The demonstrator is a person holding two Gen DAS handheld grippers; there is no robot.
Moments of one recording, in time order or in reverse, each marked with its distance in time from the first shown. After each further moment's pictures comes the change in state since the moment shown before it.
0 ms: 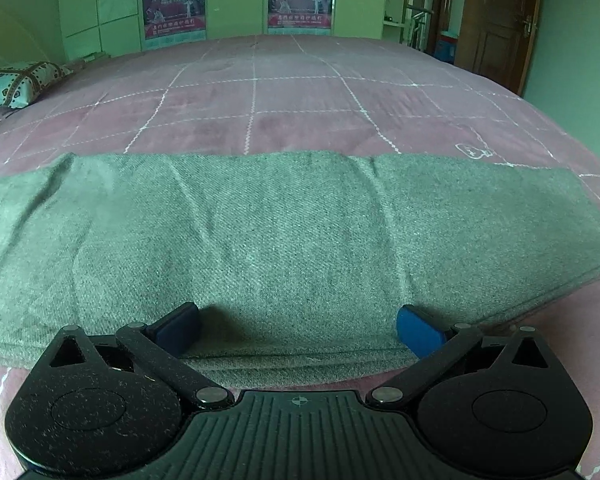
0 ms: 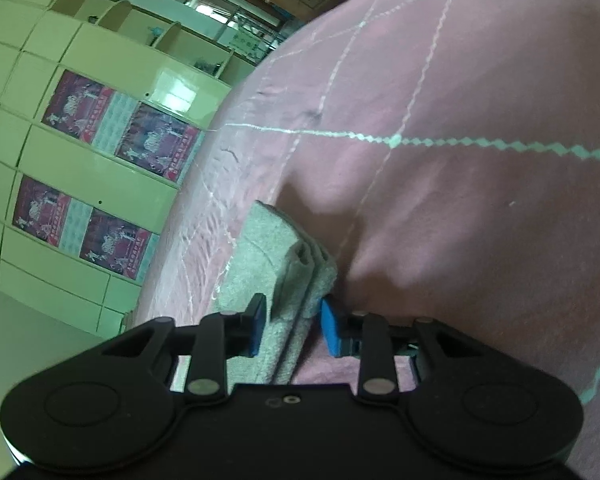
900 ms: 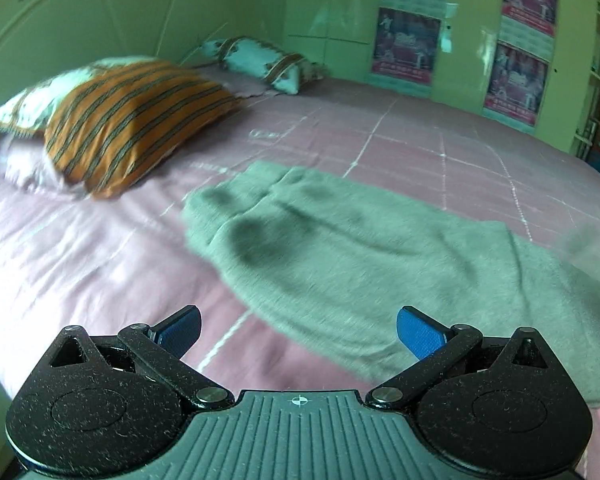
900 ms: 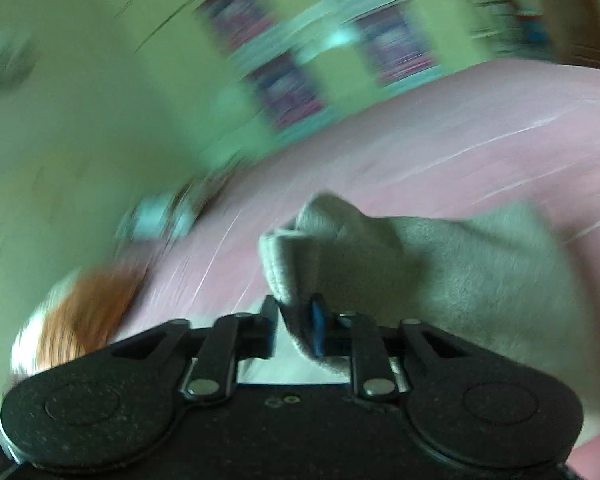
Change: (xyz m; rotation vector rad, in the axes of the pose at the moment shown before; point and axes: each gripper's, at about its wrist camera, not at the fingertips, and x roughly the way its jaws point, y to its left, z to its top) left arm -0.130 0.377 -0.070 -0.397 -0.121 0.352; right arm 0.075 0.292 -0.317 -0.818 0.357 0.296
